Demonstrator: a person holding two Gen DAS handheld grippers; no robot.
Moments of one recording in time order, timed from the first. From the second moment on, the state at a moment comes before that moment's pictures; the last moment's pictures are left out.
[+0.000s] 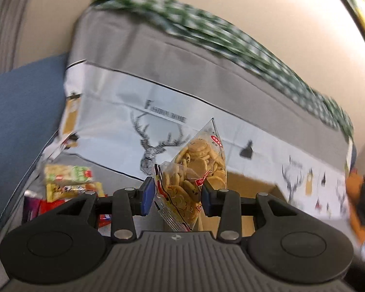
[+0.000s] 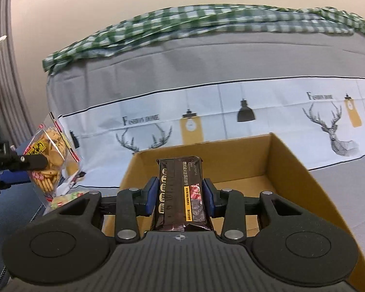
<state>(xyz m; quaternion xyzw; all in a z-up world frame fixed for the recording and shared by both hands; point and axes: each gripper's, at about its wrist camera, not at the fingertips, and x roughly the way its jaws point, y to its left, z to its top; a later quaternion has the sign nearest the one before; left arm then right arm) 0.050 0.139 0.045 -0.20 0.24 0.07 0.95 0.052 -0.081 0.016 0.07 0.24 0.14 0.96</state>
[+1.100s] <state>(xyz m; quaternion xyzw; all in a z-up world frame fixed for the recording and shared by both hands) 0.080 0.073 0.012 -0.17 0.25 -0.07 0.95 0.063 -0.117 0.010 0.07 0.23 0.06 0.97</state>
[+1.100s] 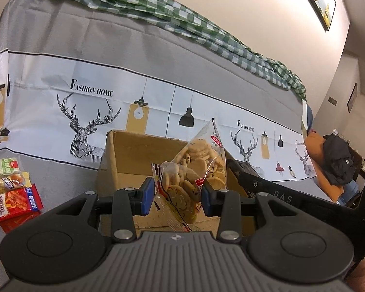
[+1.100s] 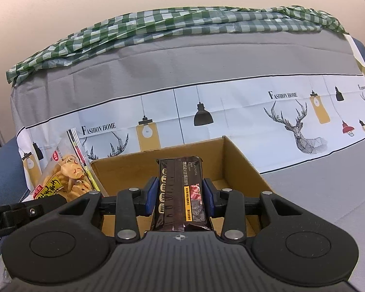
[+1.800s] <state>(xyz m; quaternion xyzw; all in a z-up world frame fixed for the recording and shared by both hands) 0.083 0.072 0.010 -0.18 0.25 -0.08 0.95 0.062 -0.113 0.007 0.06 0.23 0.06 0.97</state>
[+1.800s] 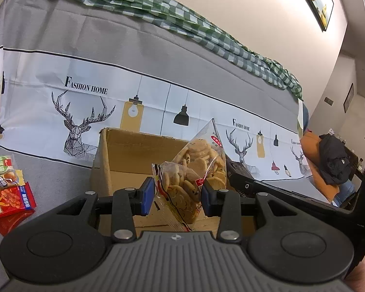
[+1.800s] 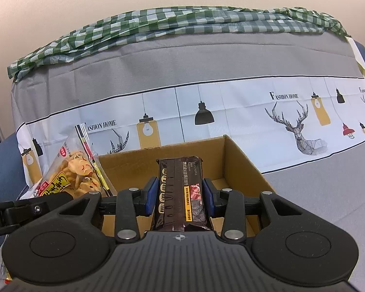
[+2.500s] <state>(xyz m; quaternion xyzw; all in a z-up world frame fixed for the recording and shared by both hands) 0.084 0.068 0.010 -0.18 0.25 -0.08 0.95 0.062 -0.110 0.006 0.06 0.23 0.06 0.97</state>
